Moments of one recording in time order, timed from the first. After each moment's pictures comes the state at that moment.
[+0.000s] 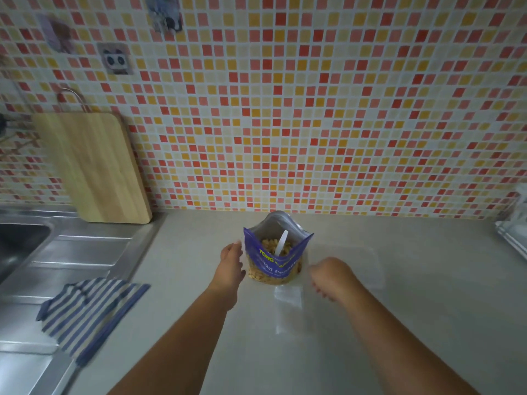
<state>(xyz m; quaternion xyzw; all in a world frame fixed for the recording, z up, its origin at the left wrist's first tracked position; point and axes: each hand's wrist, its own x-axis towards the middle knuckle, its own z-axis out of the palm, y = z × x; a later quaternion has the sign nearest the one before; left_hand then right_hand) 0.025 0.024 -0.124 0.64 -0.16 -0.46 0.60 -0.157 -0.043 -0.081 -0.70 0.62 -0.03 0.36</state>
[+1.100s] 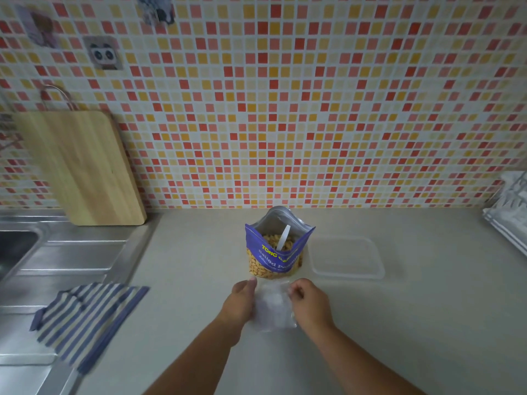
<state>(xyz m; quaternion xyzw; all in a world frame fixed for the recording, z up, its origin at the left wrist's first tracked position) 0.016 0.058 -0.194 0.70 -0.17 -0.52 0.46 -0.132 0.008 -0.175 -0.68 0.60 -0.22 0.38</state>
